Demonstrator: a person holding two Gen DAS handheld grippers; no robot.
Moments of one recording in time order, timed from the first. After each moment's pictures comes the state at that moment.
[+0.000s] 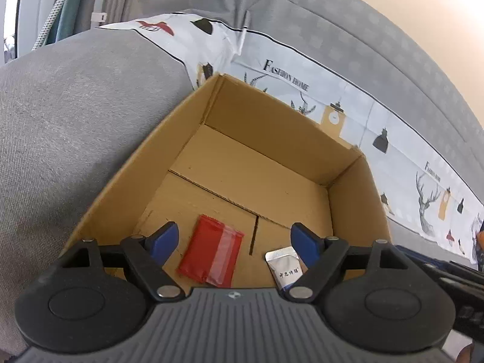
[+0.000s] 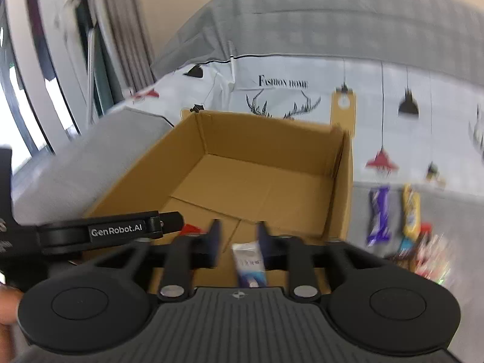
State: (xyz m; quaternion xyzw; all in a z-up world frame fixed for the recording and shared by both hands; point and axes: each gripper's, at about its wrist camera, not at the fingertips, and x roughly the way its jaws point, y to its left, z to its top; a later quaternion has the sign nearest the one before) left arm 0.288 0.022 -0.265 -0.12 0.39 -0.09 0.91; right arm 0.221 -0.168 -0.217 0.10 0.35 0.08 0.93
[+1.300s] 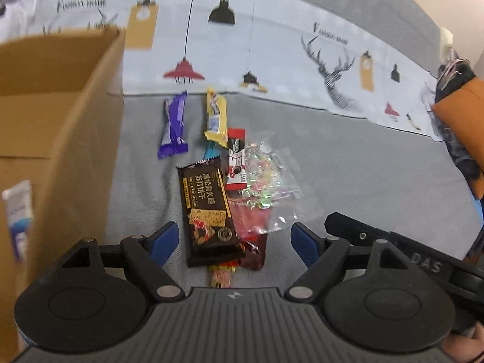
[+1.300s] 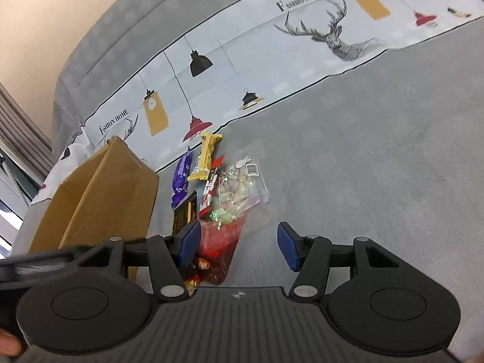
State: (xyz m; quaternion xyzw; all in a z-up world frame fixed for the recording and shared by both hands) left arm 0.254 -0.271 -0.326 0.01 0.46 -0.25 0.85; right arm 0.114 -0.460 -0.339 0.33 0.32 -0.05 0.89
